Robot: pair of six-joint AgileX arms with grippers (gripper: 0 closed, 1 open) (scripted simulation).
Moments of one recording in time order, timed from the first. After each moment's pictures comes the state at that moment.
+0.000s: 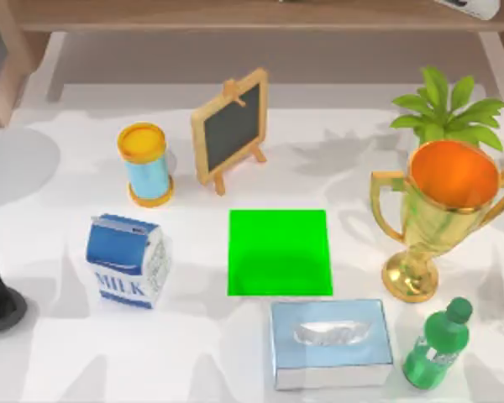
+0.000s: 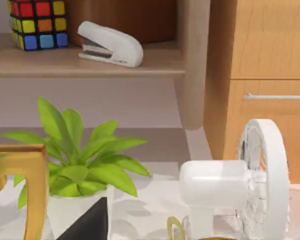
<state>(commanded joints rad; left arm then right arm) 0.00 0.00 0.00 0.00 0.00 0.00 0.00 0.00 0.00 0.00 0.00 0.00</state>
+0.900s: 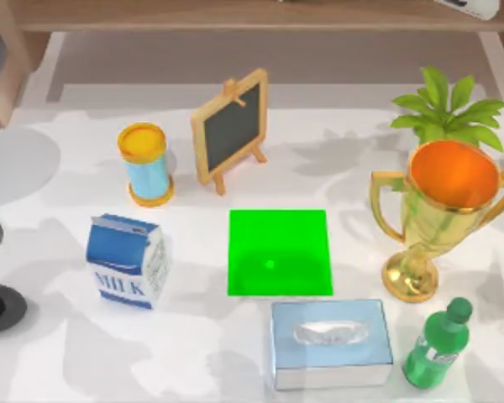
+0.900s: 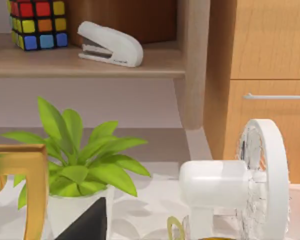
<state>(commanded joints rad) 0.04 0.85 0.55 -0.56 0.00 0.84 0.00 0.00 0.00 0.00 0.00 0.00</state>
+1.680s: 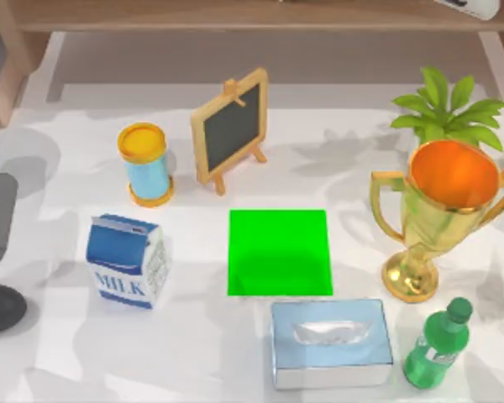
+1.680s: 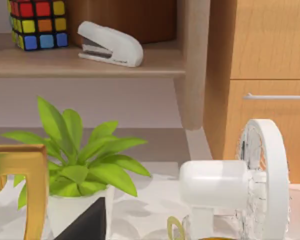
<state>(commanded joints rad) 0.09 1.59 1.06 -1.04 0.00 1.58 0.00 0.00 0.00 0.00 0.00 0.00</state>
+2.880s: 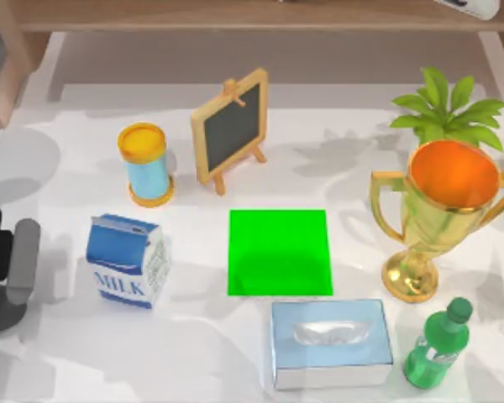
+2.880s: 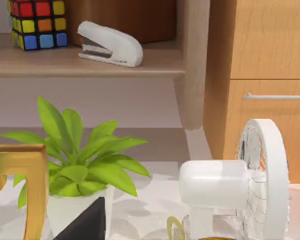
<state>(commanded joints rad) 0.09 1.79 0.83 -0.62 0.00 1.59 0.00 0.00 0.00 0.00 0.00 0.00</state>
